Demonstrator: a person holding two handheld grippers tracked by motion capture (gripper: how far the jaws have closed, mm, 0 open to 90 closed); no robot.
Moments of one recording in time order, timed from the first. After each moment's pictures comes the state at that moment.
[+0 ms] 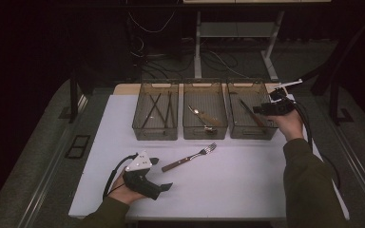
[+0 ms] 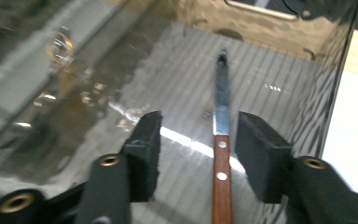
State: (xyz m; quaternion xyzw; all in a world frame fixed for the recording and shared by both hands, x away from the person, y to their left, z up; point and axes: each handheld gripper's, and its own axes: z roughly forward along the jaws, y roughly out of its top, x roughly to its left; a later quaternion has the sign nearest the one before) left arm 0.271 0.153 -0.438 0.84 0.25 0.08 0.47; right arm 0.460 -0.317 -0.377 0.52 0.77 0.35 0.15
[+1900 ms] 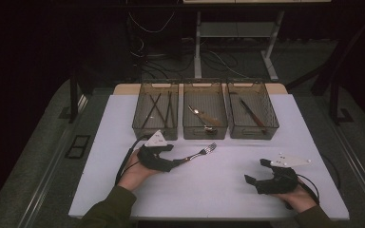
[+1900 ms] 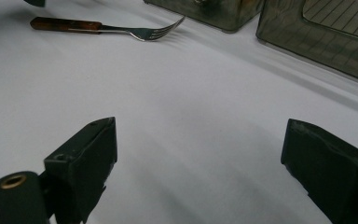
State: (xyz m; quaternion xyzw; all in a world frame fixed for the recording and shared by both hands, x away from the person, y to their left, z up) left arm 0.333 0.115 -0.429 0.87 0.25 0.08 0.42; right arm 0.255 -0.287 -0.447 0.40 0.79 0.44 0.14
